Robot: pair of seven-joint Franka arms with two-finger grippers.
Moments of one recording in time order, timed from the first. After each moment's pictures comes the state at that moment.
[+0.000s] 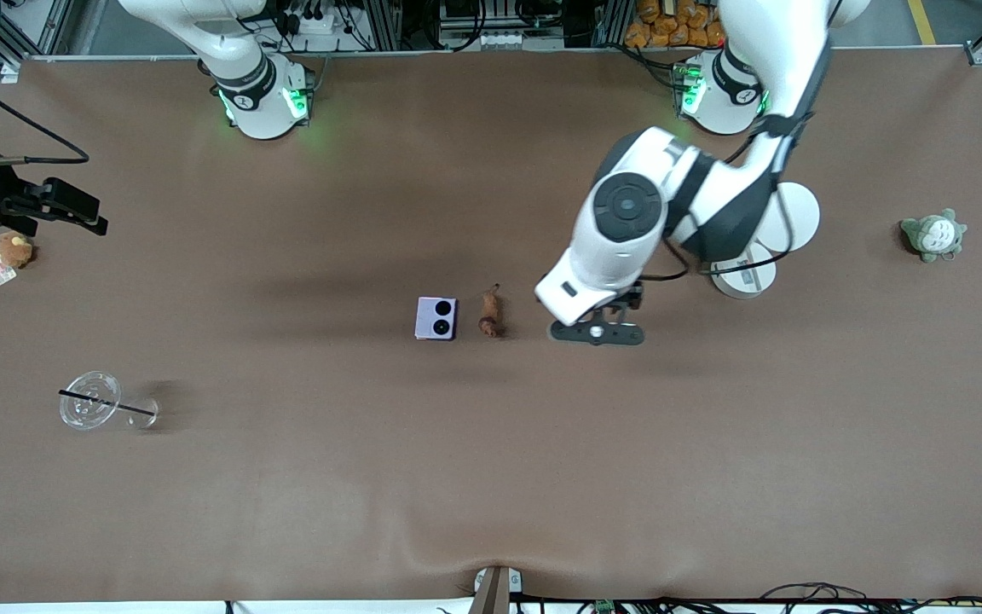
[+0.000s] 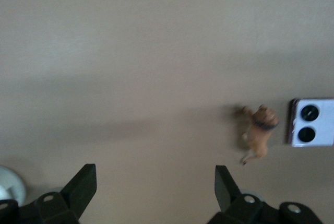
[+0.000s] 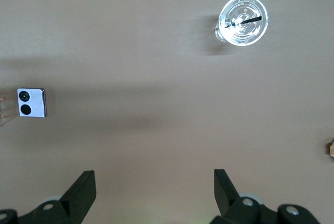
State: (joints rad) left arm -0.54 0.51 -0.10 -1.49 0.03 1.98 -0.56; right arm 0.03 -0.02 -0.05 -1.64 0.04 1.55 -0.01
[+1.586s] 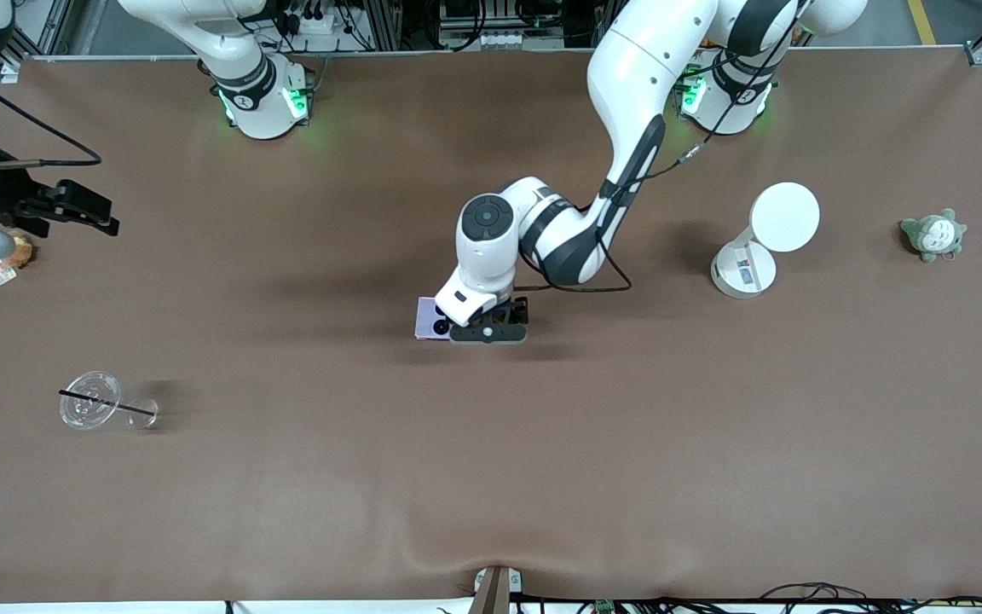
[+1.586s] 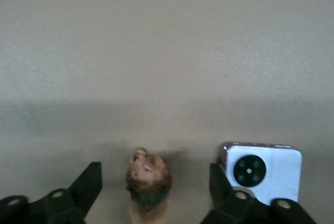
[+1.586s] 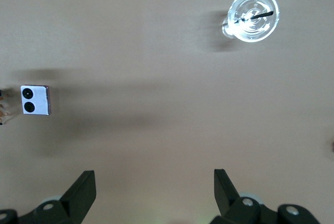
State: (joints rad) left arm -0.87 0.85 0.06 -1.37 0.03 2.34 -0.86; right arm 0.07 -0.02 -0.05 -1.65 0.04 1.54 0.04
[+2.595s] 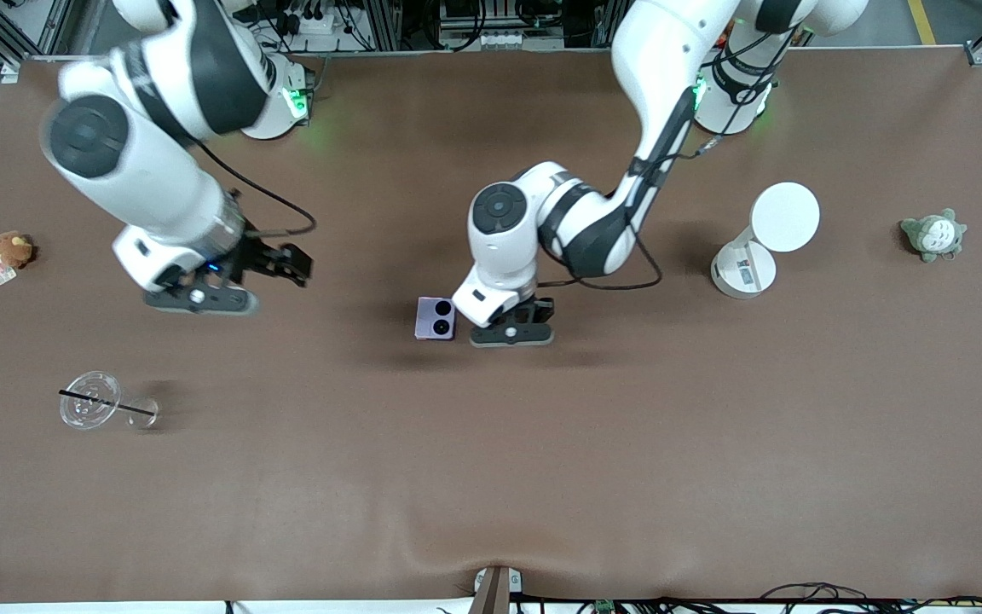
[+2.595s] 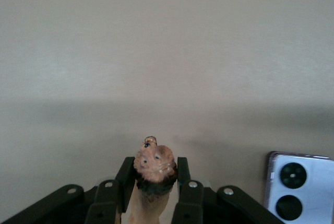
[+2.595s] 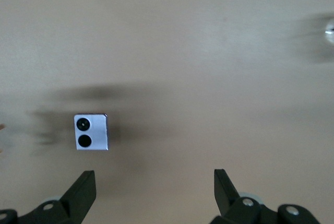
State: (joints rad) left arm -0.80 0.69 0.07 -1.45 0.11 2.18 -0.84; right arm 0.42 0.19 -0.05 -1.71 0.05 1.88 0.40
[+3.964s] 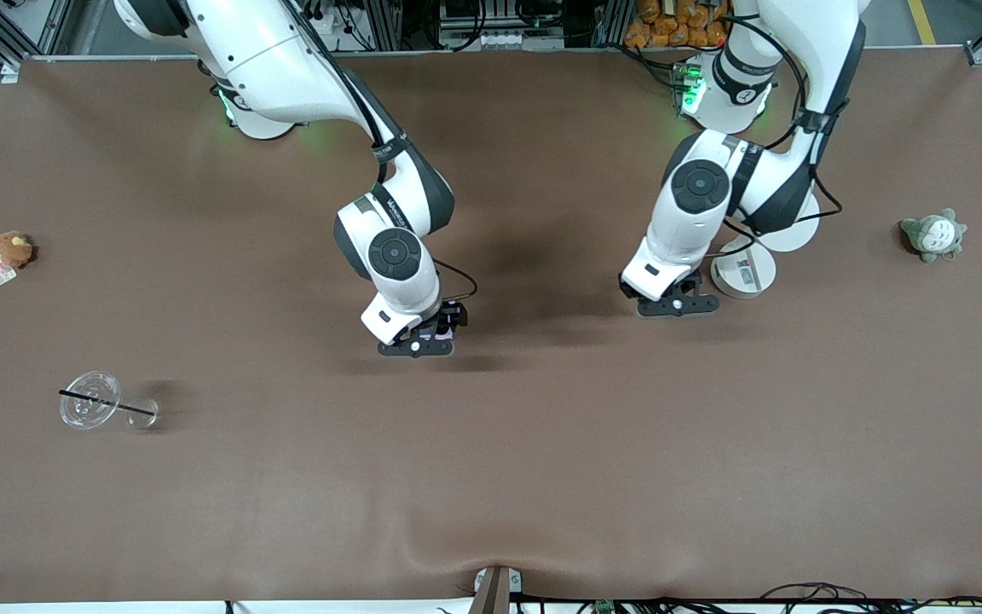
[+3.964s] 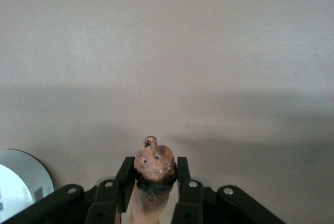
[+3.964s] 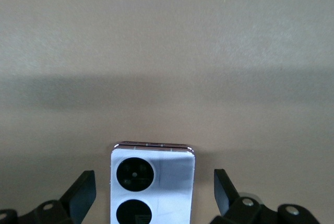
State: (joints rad) left arm -0.53 0.24 0.07 -2.22 0.11 2.49 -0.58; right arm 0.68 0.68 -0.05 -1.67 0.05 2.32 0.60
